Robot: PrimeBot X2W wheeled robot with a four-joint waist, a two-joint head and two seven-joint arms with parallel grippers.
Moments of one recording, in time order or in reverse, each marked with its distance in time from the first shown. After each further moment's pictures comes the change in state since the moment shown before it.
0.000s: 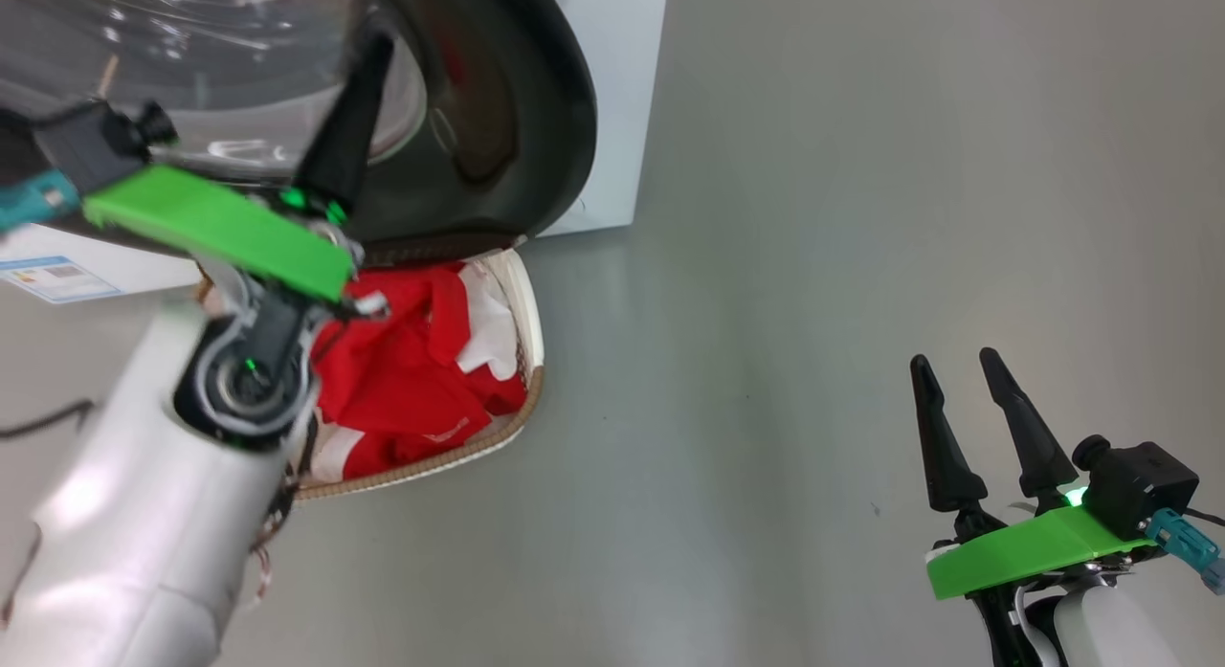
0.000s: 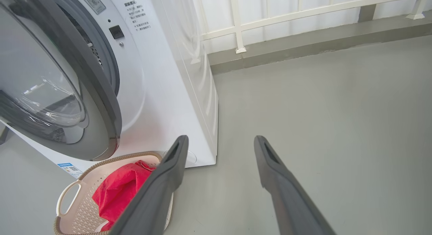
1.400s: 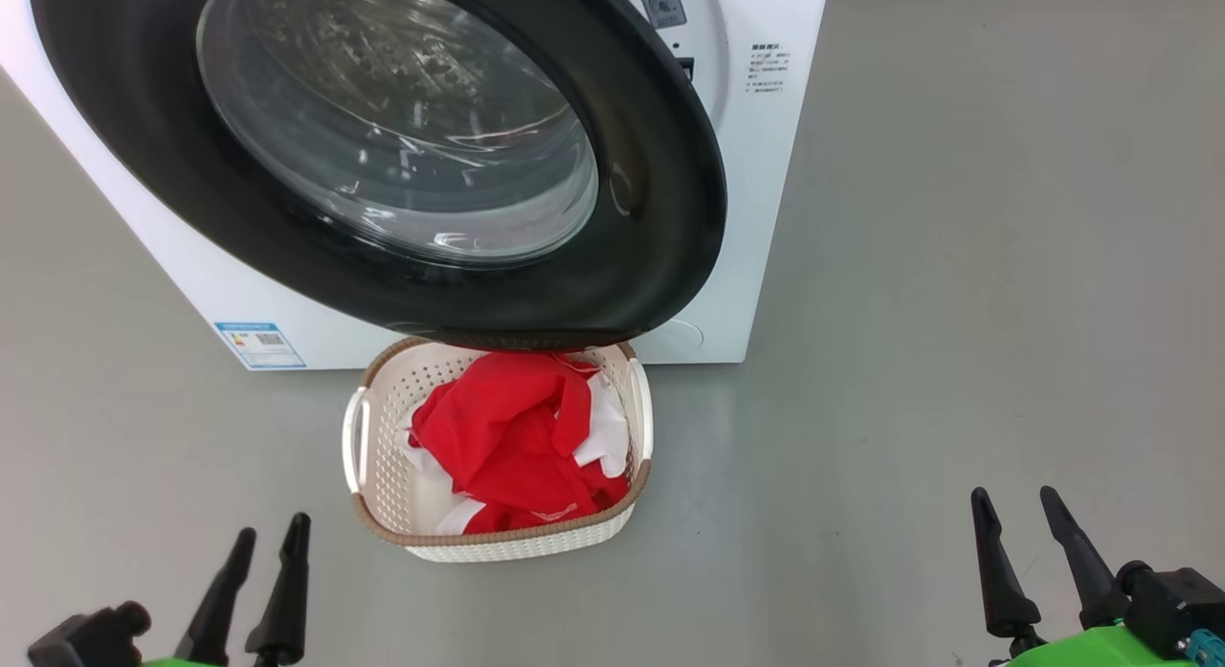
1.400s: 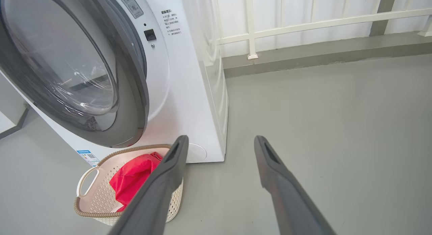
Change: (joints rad) left arm 0.801 0.031 0.258 -0.076 0.561 0.000 -0.194; right arm 0.210 0.005 -0.107 0.019 -0.062 0.000 0.000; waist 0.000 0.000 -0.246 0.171
